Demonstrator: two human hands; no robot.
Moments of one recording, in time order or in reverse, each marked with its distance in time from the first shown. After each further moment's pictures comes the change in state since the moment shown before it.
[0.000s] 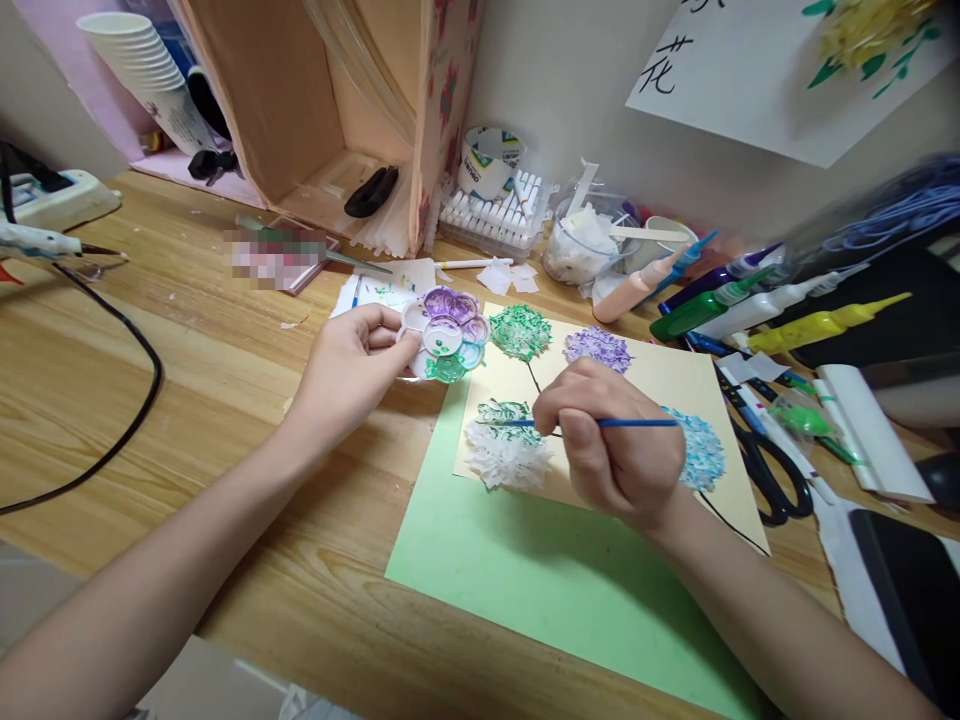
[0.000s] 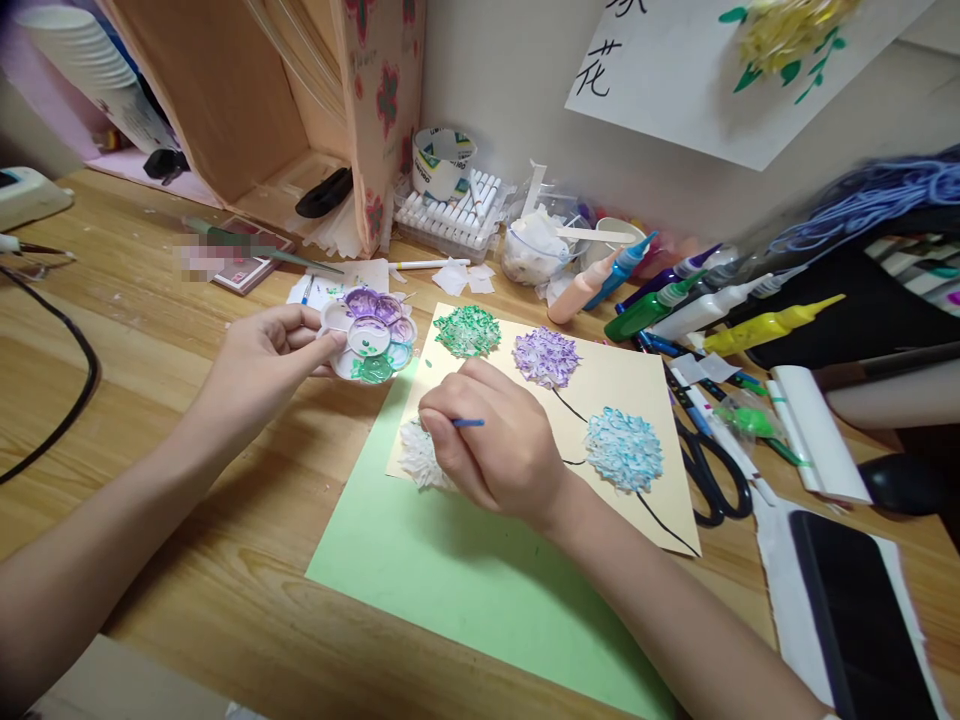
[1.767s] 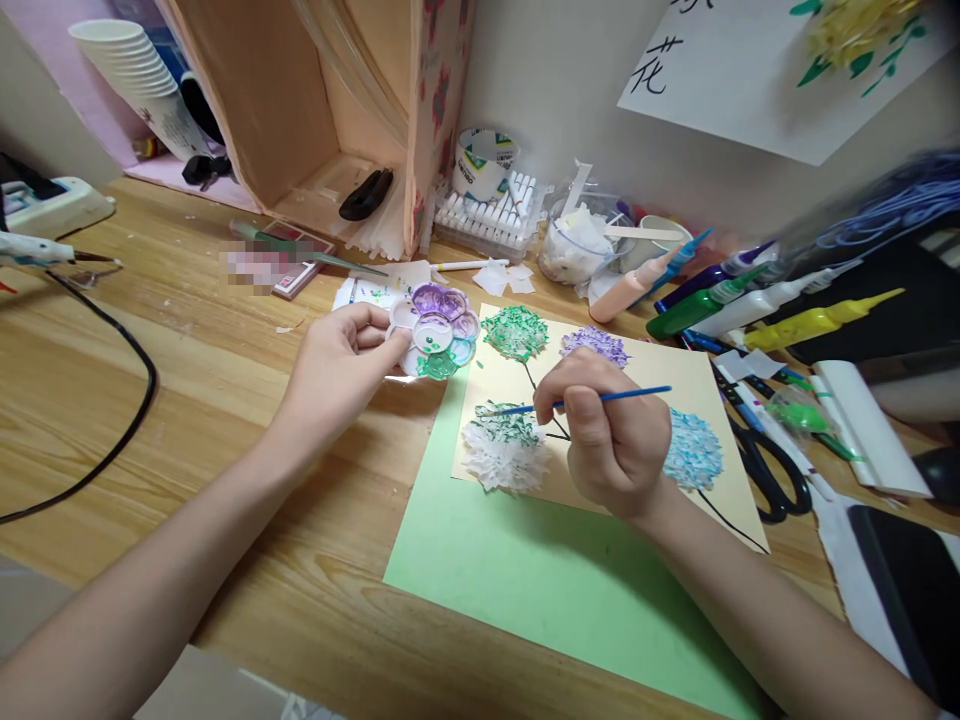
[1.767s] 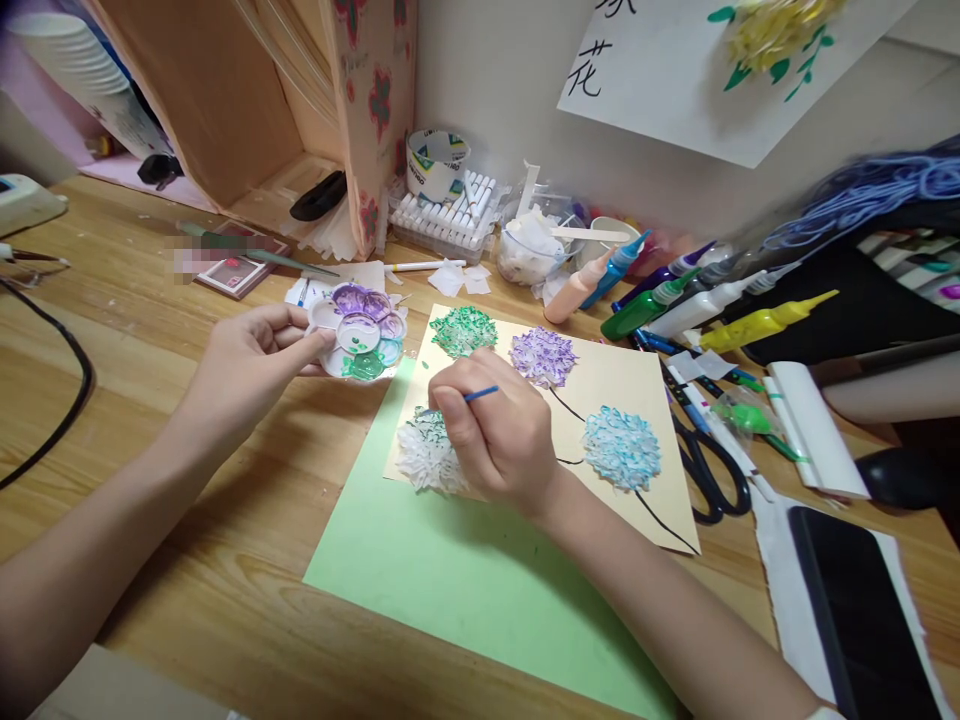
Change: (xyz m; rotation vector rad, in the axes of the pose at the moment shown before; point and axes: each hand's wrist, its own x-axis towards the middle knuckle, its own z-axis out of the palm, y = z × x) left_hand -0.002 0.007 -0.003 0.039 0.045 -0.044; right_hand -0.005 0.007 0.006 0.041 0.134 0.124
